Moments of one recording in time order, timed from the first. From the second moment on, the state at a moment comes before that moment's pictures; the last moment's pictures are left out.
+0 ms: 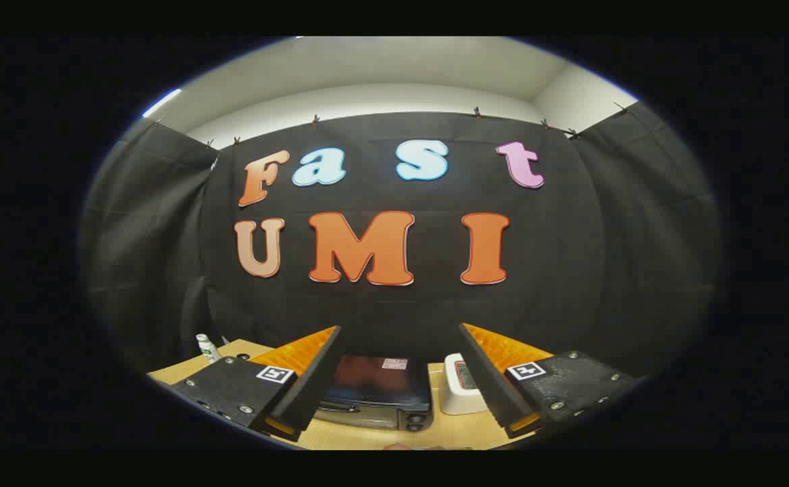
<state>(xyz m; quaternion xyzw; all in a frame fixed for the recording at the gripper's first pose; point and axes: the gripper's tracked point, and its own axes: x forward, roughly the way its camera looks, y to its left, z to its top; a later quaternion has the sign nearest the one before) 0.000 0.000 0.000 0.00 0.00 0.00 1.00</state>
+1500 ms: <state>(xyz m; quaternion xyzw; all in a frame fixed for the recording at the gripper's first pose) 0.055 0.109 -0.223 -0.01 0.19 0.03 0.98</state>
